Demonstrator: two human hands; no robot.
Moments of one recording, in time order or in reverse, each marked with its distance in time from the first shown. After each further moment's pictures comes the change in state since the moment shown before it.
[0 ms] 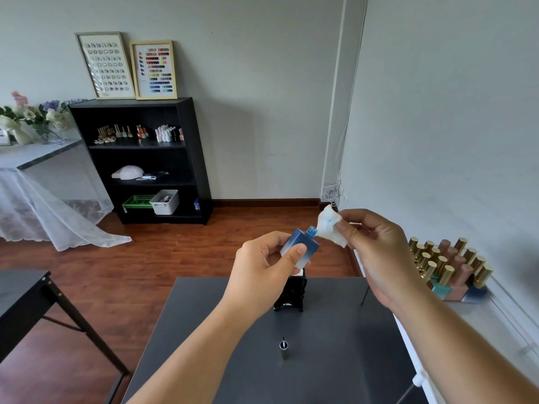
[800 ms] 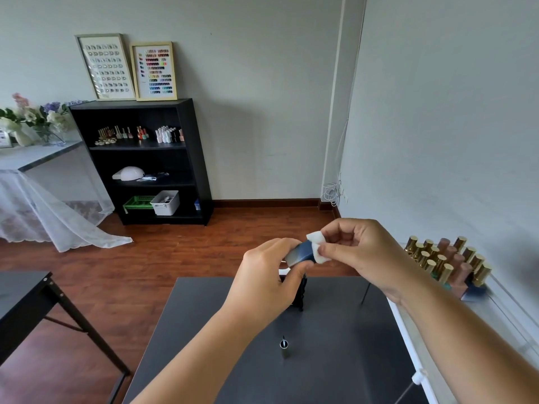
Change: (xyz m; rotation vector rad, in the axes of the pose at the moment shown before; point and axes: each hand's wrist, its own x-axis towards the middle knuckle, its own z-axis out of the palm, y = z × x) left_hand -0.006 -0.004 0.001 0.442 0.036 0.393; right_hand -0.001 -0.016 -0.006 -0.259 -0.388 0.086
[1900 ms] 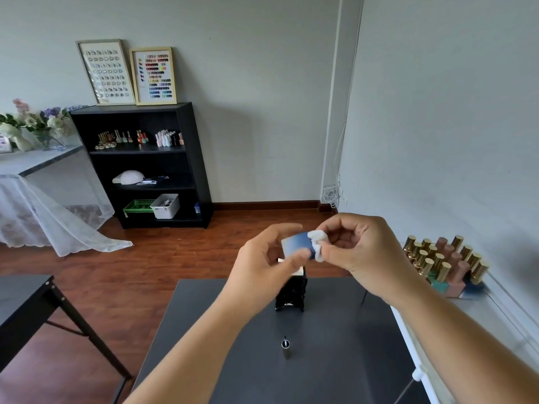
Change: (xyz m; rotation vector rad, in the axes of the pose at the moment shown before) left_hand 0.006 -0.002 -0.011 -0.507 -0.128 -0.347; right_hand -0.013 -0.015 0.008 -0.038 0.133 -0.146
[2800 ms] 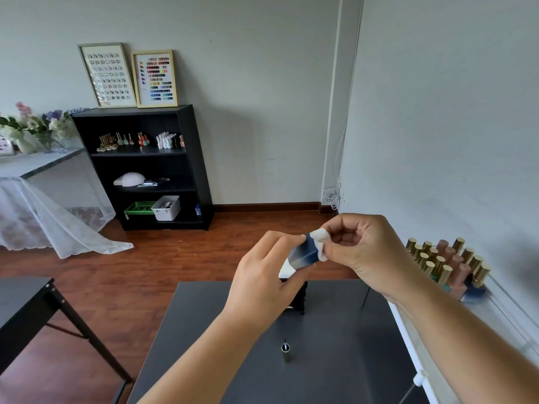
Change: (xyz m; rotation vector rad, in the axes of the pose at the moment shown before) left_hand -0.002 -0.015 0.010 0.632 0.257 0.598; right_hand 0.006 -0.002 -0.004 0.055 -0.031 0.037
